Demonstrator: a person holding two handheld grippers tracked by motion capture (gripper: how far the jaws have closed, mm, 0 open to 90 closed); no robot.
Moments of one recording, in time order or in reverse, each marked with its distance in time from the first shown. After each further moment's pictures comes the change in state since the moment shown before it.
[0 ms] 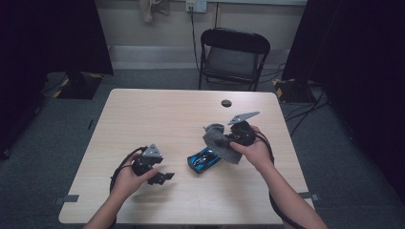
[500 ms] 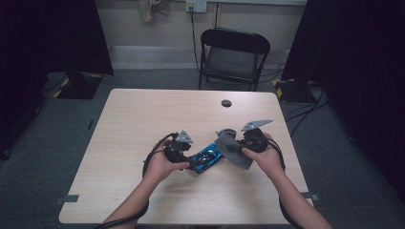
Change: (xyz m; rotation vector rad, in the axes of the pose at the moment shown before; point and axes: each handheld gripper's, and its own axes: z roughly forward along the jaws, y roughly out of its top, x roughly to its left) left arm -0.023 0.086 0.044 -0.047 -0.023 0.034; right arm -0.018 -0.038 -0.016 -0.011 -0.038 0.038
